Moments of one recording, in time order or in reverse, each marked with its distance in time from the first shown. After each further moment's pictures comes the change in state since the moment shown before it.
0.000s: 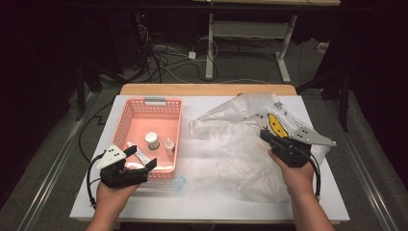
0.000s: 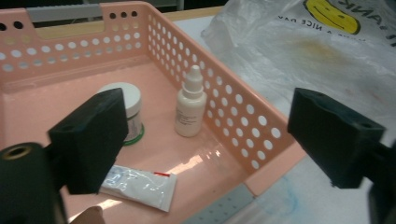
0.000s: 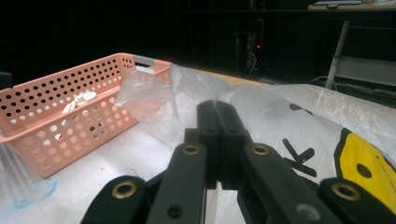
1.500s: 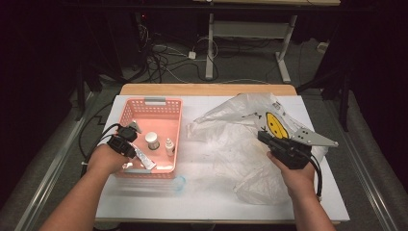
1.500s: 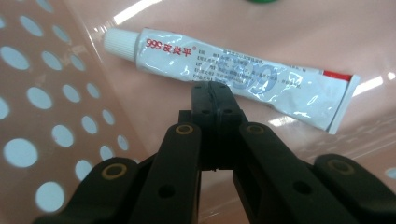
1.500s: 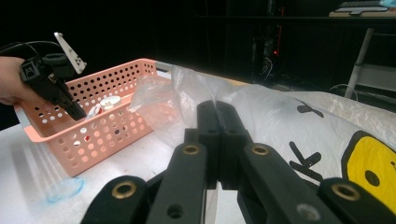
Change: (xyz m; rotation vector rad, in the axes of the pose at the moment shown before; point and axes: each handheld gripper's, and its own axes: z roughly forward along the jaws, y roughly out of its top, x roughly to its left) left arm 0.070 0.039 0.090 0.972 0.222 0.009; right arm 0.010 0.008 -0.006 -0.014 0.070 -0.008
